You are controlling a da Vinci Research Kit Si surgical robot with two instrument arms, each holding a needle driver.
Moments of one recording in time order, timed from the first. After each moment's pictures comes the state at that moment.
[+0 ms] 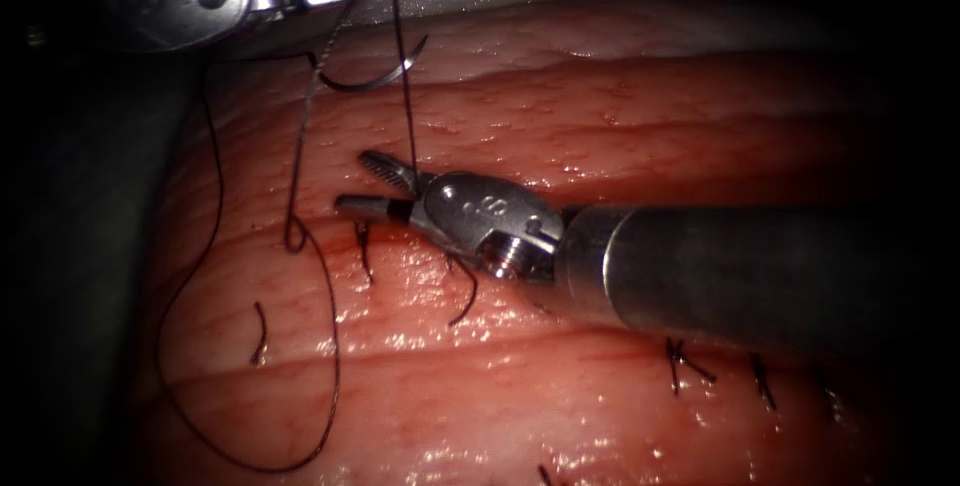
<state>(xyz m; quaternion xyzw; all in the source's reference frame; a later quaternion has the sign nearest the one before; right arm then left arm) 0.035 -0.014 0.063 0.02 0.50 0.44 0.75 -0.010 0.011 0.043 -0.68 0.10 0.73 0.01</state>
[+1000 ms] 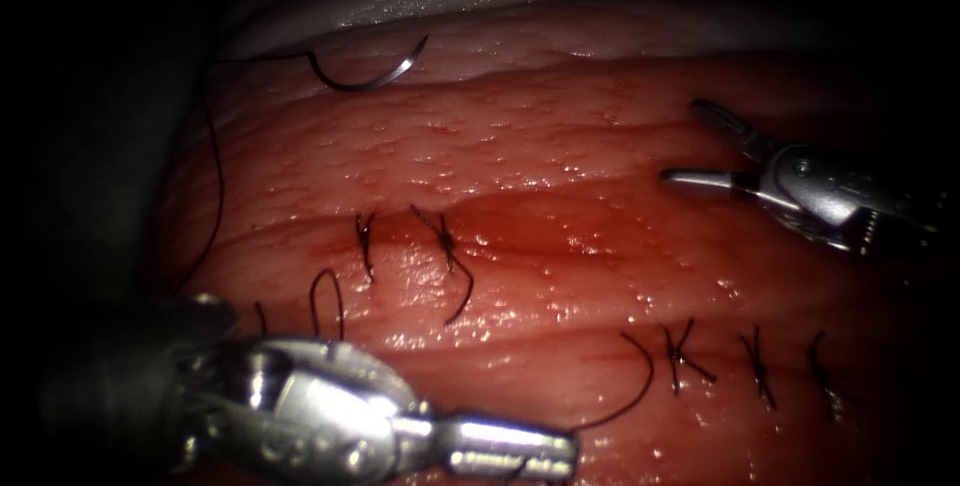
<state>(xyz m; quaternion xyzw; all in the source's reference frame) 0.009 -0.010 0.058 -0.10 0.50 0.40 0.76 -0.019 -0.012 0.043 -0.74 -0.07 0.67 -0.08</state>
